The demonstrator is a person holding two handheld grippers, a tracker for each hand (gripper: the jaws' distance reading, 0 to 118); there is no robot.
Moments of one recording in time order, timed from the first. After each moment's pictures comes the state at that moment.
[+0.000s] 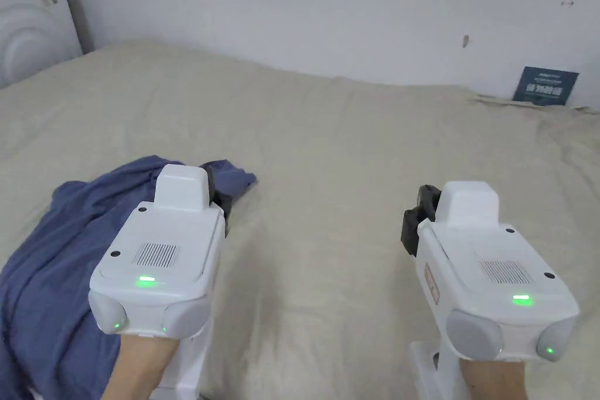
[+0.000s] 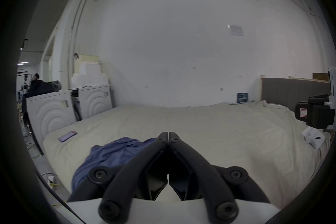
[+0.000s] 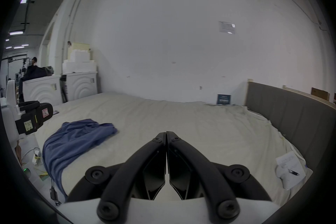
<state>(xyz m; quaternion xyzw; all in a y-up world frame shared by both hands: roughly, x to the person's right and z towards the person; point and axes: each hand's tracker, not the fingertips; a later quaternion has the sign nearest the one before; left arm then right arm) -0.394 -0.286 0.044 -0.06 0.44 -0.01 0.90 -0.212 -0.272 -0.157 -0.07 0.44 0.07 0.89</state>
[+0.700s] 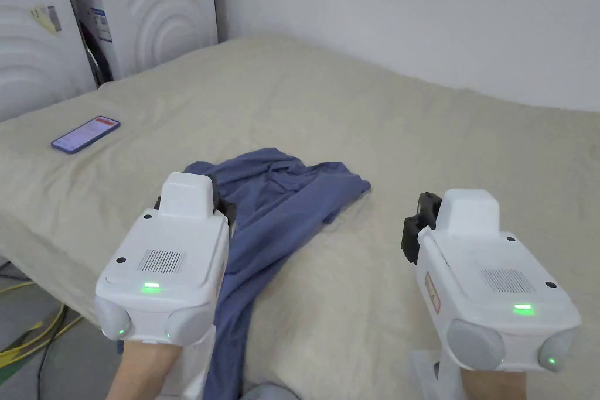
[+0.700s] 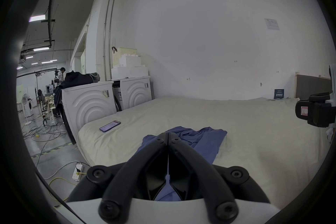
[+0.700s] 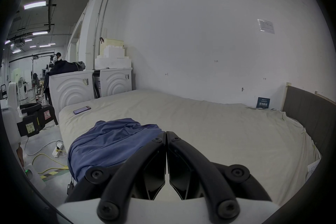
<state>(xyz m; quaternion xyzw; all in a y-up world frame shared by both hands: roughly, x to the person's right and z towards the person) -0.445 -0.297 0.140 -0.08 0.54 0.00 0.84 -0.321 -0.286 -0.099 -0.08 0.55 0.08 0.83</state>
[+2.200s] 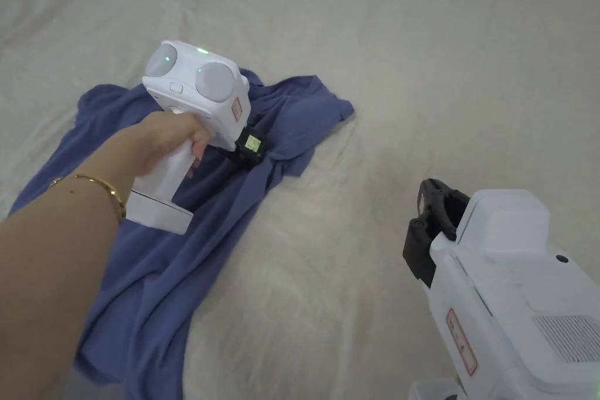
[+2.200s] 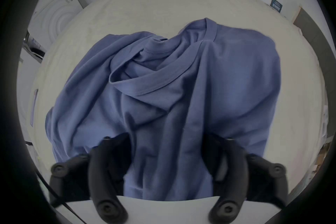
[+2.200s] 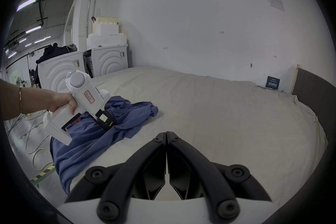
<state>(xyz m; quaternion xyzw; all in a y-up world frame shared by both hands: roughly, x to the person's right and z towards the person) -0.746 -0.409 -0.072 -0.53 0.30 0.19 0.77 -0.403 -0.360 -0.167 -0.17 0.54 0.11 0.82</state>
